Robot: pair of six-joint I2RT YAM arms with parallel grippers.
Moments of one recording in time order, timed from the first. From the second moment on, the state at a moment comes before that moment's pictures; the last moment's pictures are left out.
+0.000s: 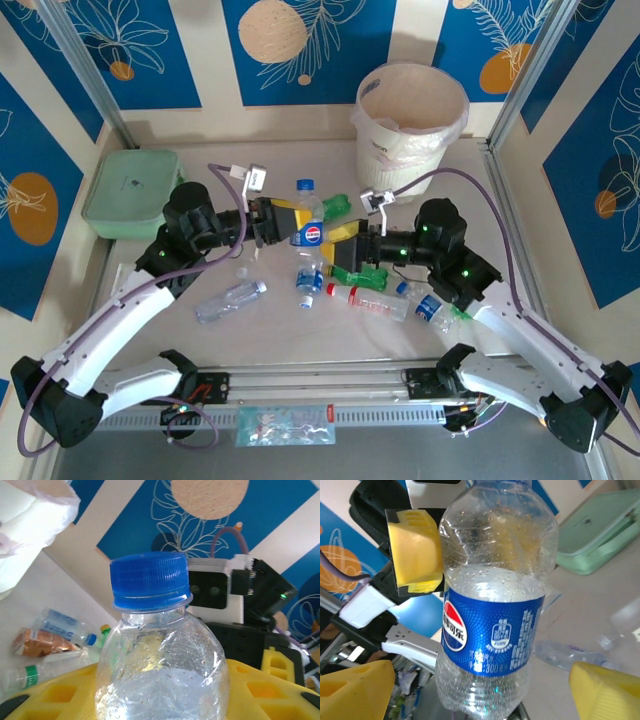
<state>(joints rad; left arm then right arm) -0.59 1.05 1.03 0.02 0.72 -0.72 0.66 0.95 0.93 -0.07 -0.75 0.68</state>
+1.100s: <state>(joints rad) -0.60 1.03 1.03 0.08 0.76 -0.76 0.69 1.08 0.95 0.19 -0.85 0.95</state>
